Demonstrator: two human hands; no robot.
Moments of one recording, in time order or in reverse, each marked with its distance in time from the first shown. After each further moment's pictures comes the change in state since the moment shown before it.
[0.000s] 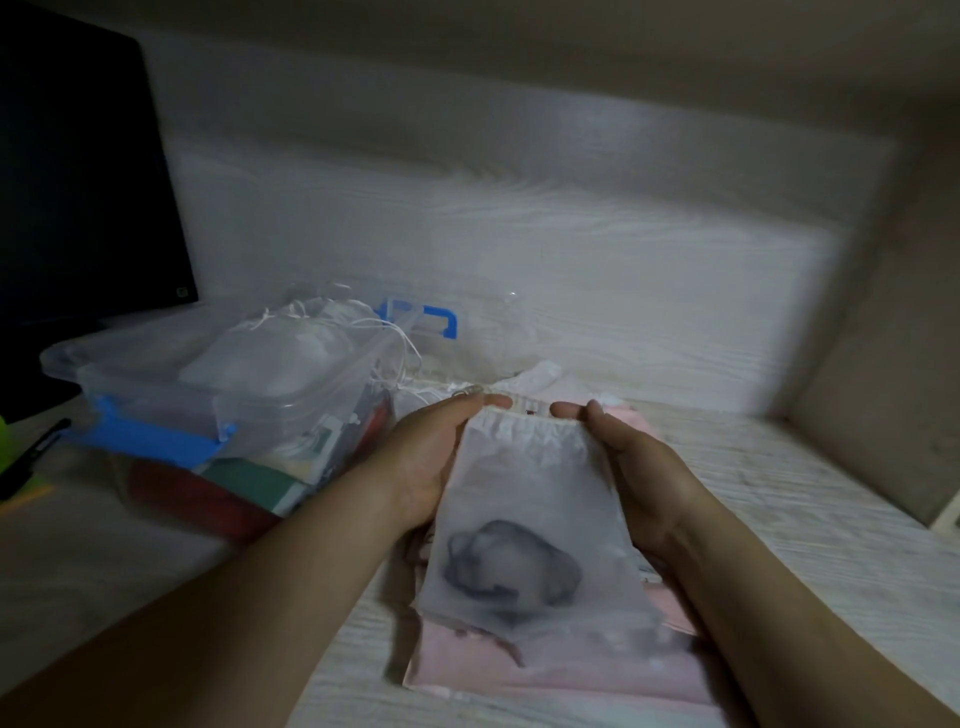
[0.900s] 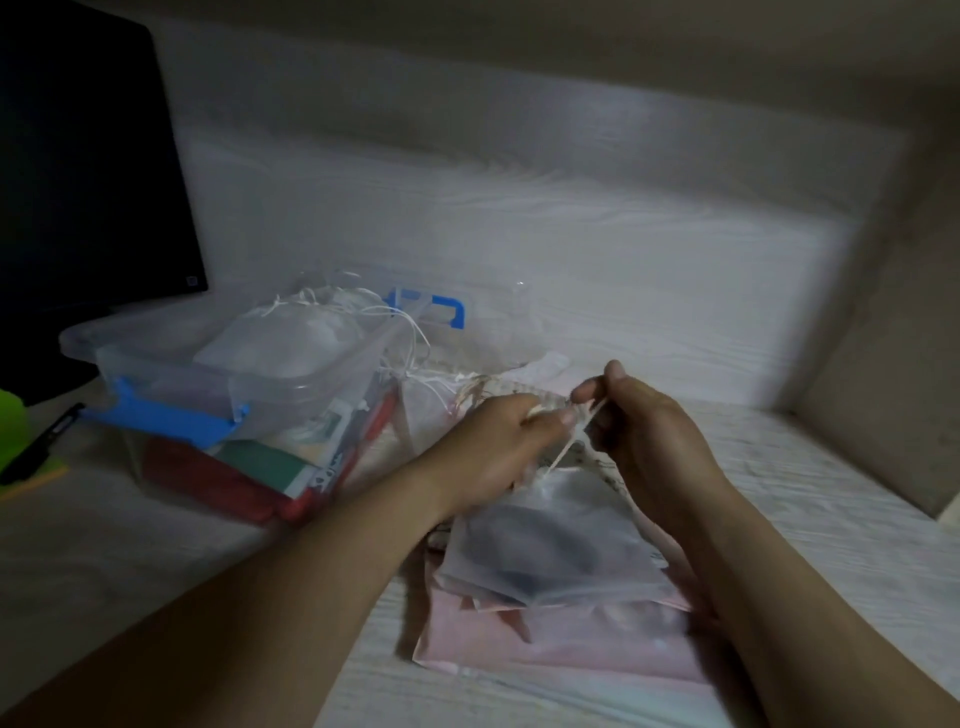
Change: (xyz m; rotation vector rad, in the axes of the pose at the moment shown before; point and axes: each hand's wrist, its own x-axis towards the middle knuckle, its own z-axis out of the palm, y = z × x) left_hand -0.012 -0.008 0.028 0.837 -0.089 0.383; right_hand -0.004 -0.008 0.003 -0.352 0.092 -0.280
